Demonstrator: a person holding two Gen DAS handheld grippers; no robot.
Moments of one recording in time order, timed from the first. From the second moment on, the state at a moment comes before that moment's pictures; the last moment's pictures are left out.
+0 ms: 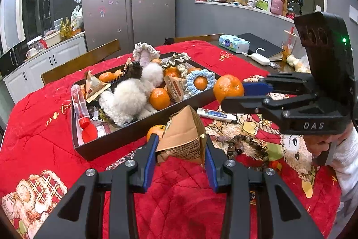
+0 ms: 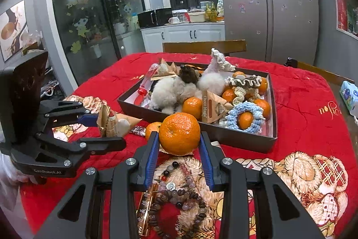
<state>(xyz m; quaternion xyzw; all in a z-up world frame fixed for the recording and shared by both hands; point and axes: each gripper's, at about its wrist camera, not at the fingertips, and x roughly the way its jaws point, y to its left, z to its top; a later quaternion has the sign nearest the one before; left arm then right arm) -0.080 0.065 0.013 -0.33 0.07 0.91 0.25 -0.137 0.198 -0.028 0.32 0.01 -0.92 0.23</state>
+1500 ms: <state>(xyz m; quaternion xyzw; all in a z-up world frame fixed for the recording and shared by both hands) -0.193 0.016 0.057 -0.36 0.02 0.92 0.17 -0.250 0.154 0.018 0.35 -0.02 -0.91 0.23</state>
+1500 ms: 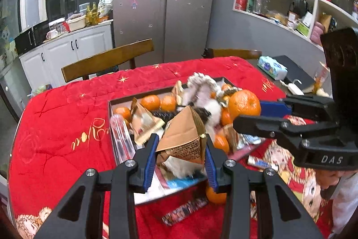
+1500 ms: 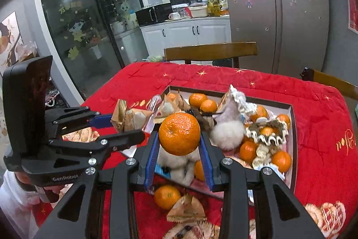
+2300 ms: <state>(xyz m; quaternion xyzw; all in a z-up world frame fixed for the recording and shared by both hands) -0.346 0.016 0.009 -0.43 -0.01 0.89 0.16 -0.374 0.145 -0.026 0.39 0.00 -0.90 0.20</state>
